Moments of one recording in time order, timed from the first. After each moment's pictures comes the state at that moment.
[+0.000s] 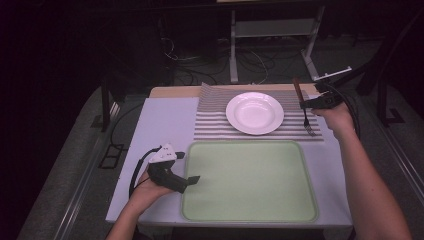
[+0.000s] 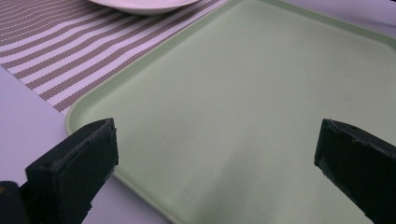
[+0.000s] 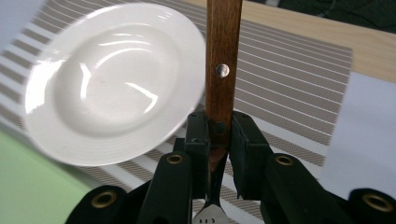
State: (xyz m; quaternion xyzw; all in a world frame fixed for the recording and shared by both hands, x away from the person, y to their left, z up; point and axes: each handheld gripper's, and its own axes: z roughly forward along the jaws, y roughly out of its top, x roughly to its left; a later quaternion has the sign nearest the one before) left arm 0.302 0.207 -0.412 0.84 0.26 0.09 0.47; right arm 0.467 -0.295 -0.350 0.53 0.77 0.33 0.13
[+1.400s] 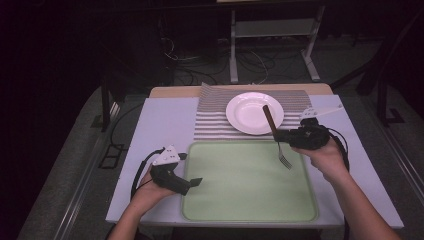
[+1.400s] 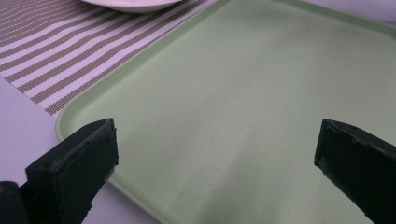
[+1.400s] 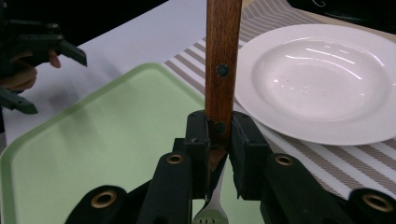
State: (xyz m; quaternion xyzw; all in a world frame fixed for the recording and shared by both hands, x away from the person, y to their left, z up) left arm 0.299 0.200 -0.413 0.85 0.25 0.10 0.46; right arm 0.346 -0.223 -0.355 0.36 0.80 0.47 0.08
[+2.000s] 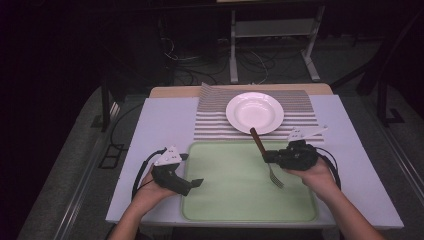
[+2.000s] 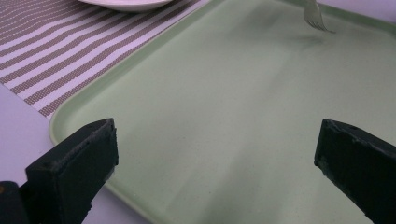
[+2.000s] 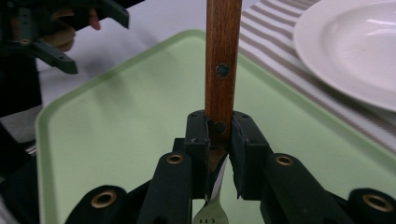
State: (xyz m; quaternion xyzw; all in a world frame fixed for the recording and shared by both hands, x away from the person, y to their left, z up) left arm 0.298 0.197 -0.414 0.85 0.24 0.10 0.46; right arm 0.314 -0.196 -0.388 0.32 0.82 0.47 0.04
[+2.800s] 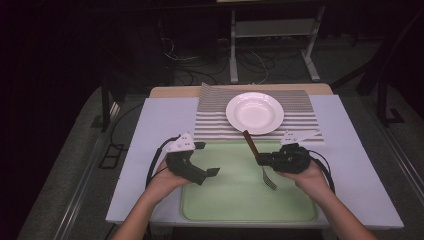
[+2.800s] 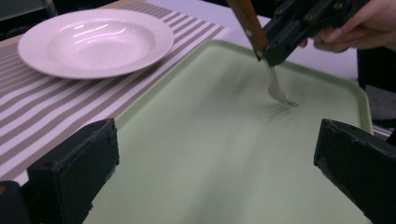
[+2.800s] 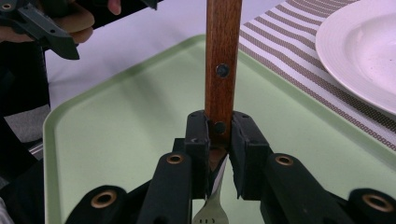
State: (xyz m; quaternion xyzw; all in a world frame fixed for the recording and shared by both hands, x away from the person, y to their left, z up) left arm 0.320 0.149 -0.383 0.83 0.21 0.07 0.51; right arm 0.312 -0.181 -0.391 0.31 0.82 0.48 0.04
